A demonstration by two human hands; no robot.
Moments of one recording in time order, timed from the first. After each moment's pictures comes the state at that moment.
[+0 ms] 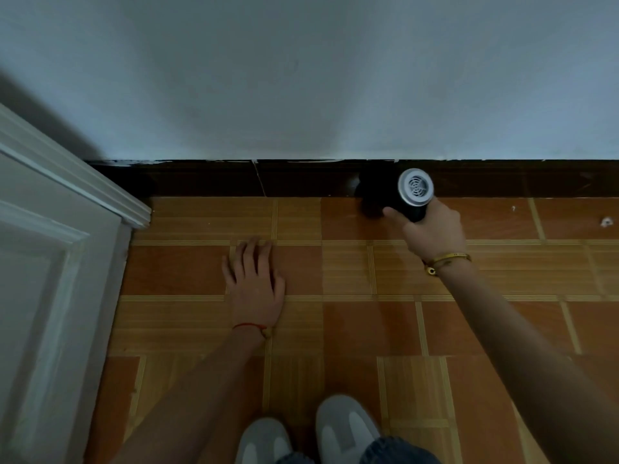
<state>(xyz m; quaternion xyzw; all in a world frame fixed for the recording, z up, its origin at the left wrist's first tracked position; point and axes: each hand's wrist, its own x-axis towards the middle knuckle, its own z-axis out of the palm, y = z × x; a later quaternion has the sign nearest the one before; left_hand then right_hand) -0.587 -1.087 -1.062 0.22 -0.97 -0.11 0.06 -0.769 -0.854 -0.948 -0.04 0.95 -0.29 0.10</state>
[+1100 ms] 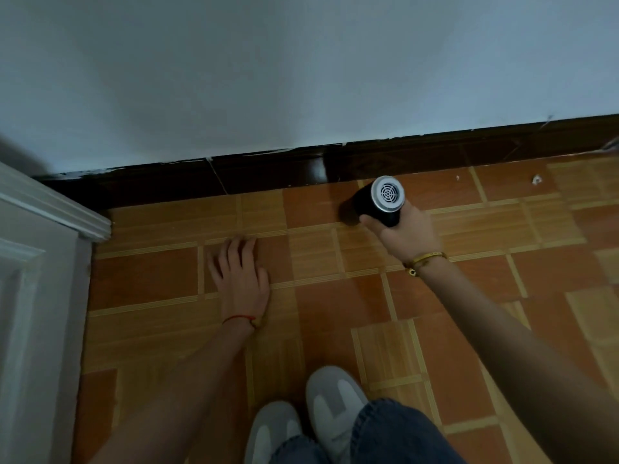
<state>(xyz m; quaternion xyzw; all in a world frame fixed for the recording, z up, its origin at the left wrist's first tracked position) -0.592 -1.062 -1.051 0.20 -0.97 -0.15 0.07 -0.727 -0.817 -0.939 -0.02 0.94 -0.31 0.12</state>
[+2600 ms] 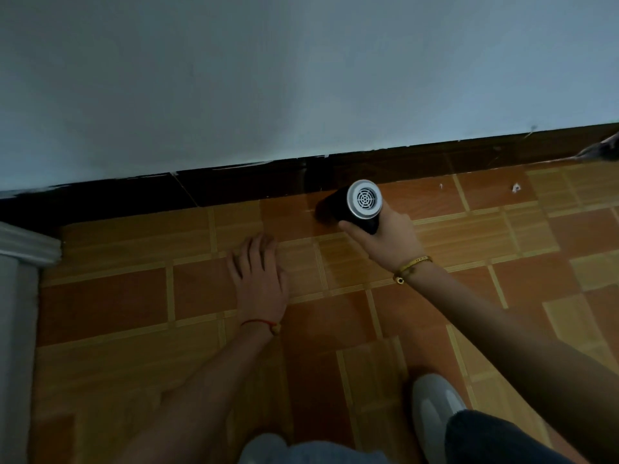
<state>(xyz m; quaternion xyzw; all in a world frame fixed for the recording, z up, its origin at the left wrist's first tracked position) -0.640 -1.012 -1.060 0.13 -0.98 -0.15 0.04 -0.756 -0.820 -0.949 -0.10 0.95 -0.29 0.08</state>
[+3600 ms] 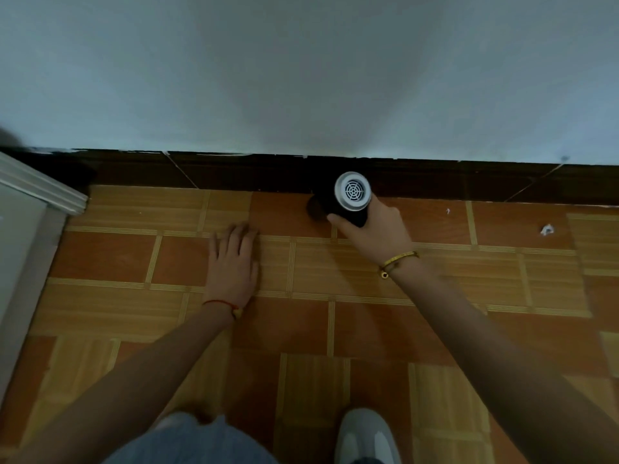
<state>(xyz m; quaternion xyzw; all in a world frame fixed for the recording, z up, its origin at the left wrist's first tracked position) -0.649 -0.991 -1.041 0.17 -0.98 -0.07 0.00 -0.810 -0.777 -0.962 -0.18 0.90 -0.36 0.16</state>
